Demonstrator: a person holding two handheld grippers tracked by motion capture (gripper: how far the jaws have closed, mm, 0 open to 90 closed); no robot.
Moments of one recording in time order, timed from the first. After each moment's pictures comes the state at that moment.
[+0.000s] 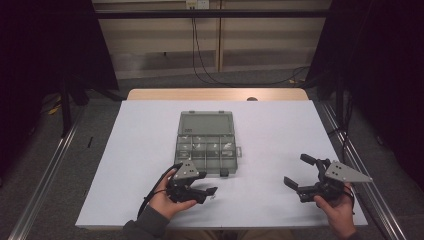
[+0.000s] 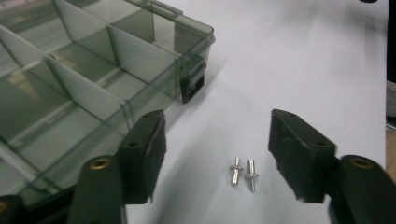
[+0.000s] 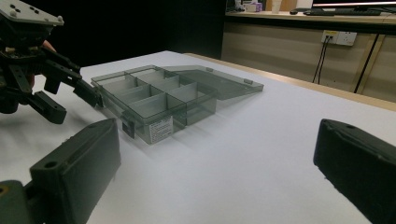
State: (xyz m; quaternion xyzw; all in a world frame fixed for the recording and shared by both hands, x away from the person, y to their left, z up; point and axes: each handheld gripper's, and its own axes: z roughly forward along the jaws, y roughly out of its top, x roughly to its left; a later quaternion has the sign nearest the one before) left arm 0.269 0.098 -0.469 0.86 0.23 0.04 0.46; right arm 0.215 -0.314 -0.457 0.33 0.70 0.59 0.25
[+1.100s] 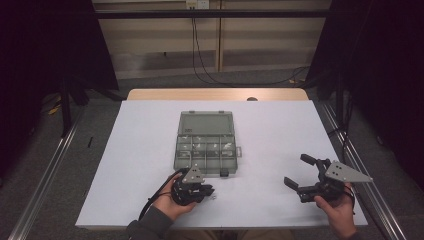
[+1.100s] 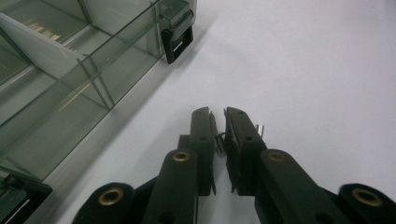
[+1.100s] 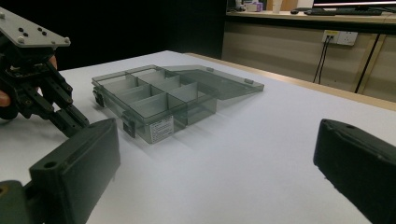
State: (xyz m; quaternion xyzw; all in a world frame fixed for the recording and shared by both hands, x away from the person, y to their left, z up) left arm 0.266 0.090 -0.481 0.89 0.21 0.03 0.40; right arm 0.215 -0.314 -0.457 0.33 0.70 0.58 0.24
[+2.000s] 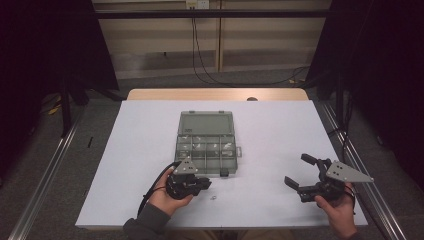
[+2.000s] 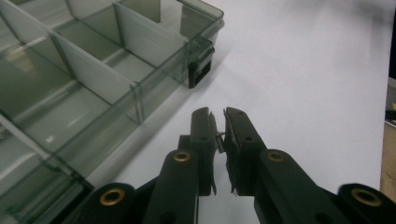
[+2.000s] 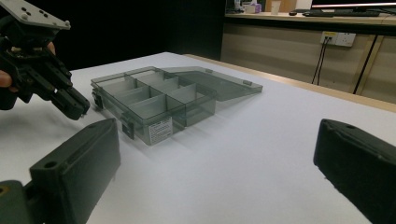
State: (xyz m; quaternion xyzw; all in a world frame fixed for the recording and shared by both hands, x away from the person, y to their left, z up) left arm 0.276 0.104 -0.460 0.86 0.25 0.03 0.43; right arm 0.214 -0.315 -0.456 0.33 0.70 0.59 0.25
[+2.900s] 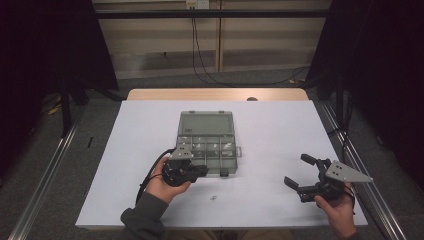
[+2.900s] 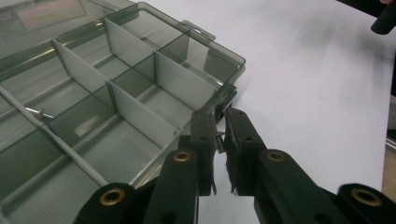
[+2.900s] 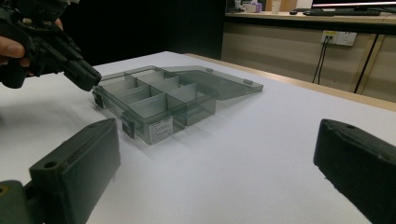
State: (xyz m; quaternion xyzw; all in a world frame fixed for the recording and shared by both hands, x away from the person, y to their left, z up) left arm 0.299 0.108 -0.434 0.85 0.27 0.03 0.44; right arm 0.215 -0.314 -0.457 0.33 0.70 0.59 0.24
